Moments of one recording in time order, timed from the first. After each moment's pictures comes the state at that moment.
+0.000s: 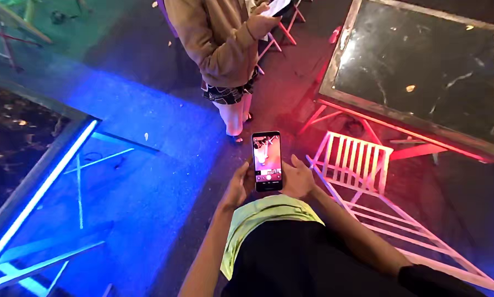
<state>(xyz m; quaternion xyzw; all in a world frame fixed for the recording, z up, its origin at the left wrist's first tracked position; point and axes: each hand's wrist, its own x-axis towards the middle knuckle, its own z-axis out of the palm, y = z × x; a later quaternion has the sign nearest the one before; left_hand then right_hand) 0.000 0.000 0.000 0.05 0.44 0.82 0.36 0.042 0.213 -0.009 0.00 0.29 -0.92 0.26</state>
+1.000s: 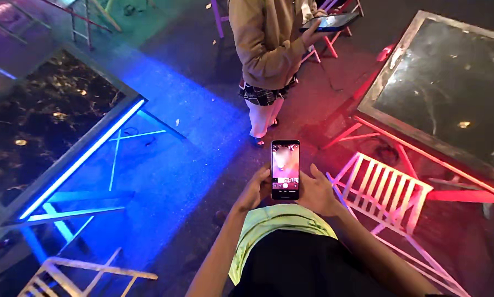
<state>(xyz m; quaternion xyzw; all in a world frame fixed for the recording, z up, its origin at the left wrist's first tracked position) 0.016 -0.022 -0.007 0.03 0.44 0.84 0.33 0.037 0.199 -0.008 -0.03 0.25 -0.91 0.32</state>
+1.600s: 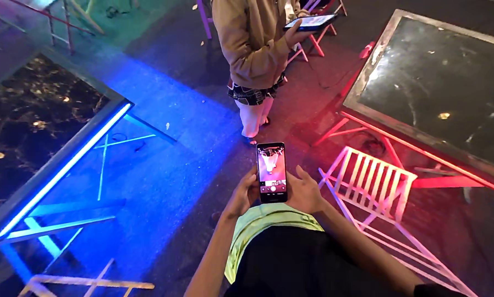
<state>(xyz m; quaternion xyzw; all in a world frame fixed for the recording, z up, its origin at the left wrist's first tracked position) 0.034 -0.031 -0.014 0.05 0.40 0.85 0.32 0.051 0.192 -0.009 -0.05 0.23 -0.91 0.34</state>
